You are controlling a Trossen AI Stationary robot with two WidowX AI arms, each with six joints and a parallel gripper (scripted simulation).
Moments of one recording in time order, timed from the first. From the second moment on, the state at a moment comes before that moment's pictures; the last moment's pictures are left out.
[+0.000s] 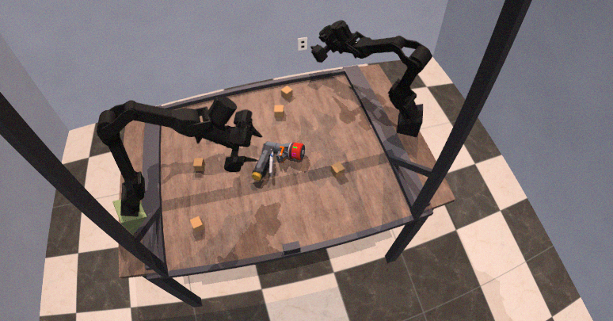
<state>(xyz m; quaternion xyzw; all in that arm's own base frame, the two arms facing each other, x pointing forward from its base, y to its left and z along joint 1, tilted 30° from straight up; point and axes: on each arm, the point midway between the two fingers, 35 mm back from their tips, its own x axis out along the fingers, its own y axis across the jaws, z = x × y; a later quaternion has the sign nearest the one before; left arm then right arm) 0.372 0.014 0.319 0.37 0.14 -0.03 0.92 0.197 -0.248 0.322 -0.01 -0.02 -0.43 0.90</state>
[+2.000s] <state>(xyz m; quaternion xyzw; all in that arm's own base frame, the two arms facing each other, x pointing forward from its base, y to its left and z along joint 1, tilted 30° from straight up) 0.432 0.049 0.270 0.80 0.25 -0.41 0.36 0.197 -0.248 0.322 -0.01 -0.02 -0.43 0.90</state>
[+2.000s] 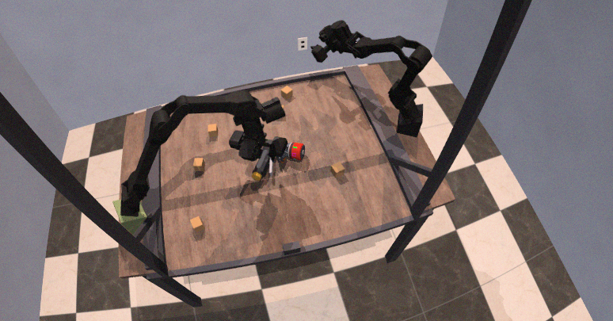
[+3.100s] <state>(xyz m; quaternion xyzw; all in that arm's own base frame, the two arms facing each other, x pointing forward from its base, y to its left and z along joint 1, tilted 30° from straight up) 0.452 0.053 0.240 0.80 0.24 -0.40 0.37 0.197 -0.248 0.322 -0.01 -0.02 -0.43 0.90</state>
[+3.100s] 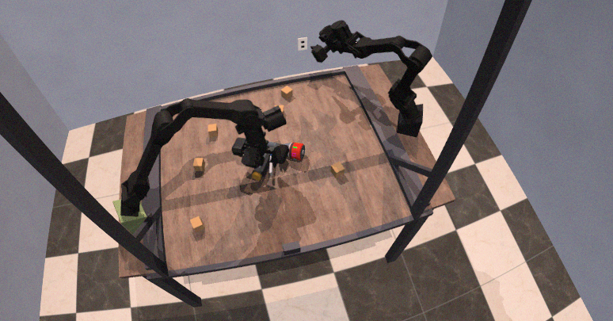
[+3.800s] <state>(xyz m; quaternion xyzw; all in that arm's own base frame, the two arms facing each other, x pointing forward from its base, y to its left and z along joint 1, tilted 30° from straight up) 0.458 0.053 0.225 0.80 0.25 -0.41 0.36 0.197 -0.248 0.322 -0.01 -0.02 -0.43 0.90</state>
